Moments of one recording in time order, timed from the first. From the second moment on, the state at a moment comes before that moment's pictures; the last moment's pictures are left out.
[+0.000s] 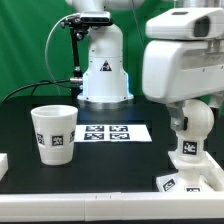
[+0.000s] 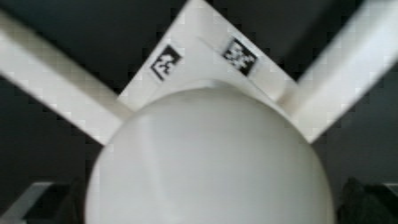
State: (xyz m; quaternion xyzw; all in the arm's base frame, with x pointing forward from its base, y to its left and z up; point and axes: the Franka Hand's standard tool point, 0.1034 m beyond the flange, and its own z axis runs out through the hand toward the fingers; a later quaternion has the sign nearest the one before) arm 0.625 0.100 0.116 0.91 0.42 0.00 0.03
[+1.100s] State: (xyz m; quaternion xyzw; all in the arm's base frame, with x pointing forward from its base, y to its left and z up) arm 0.627 0.102 0.113 0.97 0.22 0.01 0.03
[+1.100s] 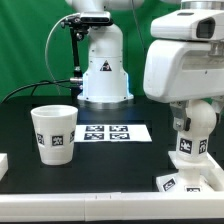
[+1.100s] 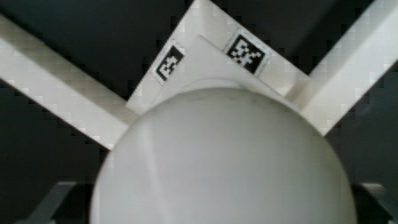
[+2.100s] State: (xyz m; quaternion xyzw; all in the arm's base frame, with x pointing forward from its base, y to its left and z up) arm 0.627 0.095 0.113 0.95 -0.30 0.03 0.01
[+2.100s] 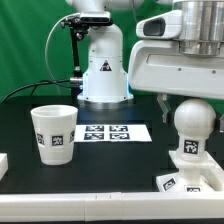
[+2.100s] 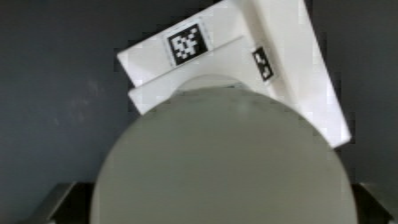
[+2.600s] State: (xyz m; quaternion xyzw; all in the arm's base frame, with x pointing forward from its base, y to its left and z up) arm 0.623 0.095 0.113 0.79 -0.61 0.01 -0.03
